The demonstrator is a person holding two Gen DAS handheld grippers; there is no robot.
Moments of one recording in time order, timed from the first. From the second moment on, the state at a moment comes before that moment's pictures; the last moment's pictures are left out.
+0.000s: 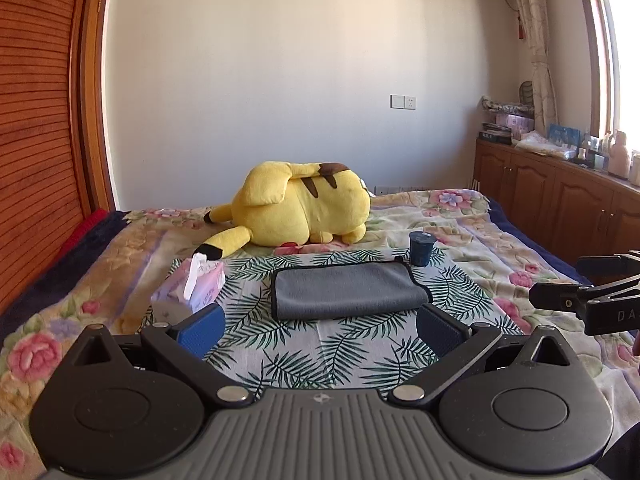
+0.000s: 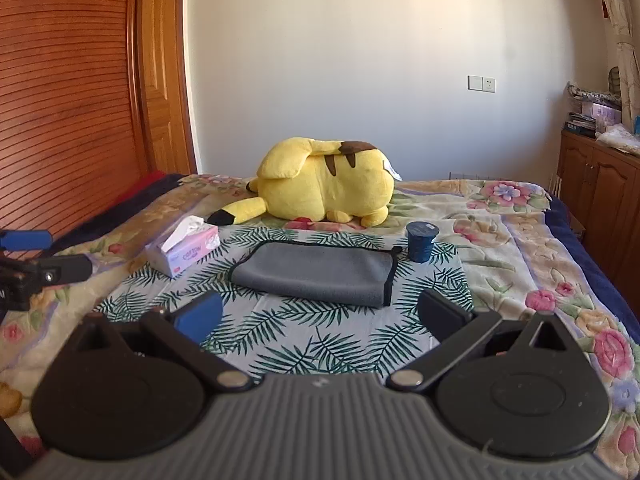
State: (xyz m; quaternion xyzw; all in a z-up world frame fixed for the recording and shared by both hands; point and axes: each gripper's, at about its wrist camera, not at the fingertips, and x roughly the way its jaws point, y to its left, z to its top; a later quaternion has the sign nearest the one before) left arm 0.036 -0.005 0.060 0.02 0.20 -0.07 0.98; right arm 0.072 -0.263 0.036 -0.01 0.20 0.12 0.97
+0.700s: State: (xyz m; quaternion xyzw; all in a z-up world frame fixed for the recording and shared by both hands) left arm 0.018 0.002 0.004 0.02 0.23 -0.05 0.97; right arm 0.049 -0.247 -0.002 -0.01 0.21 0.12 0.97
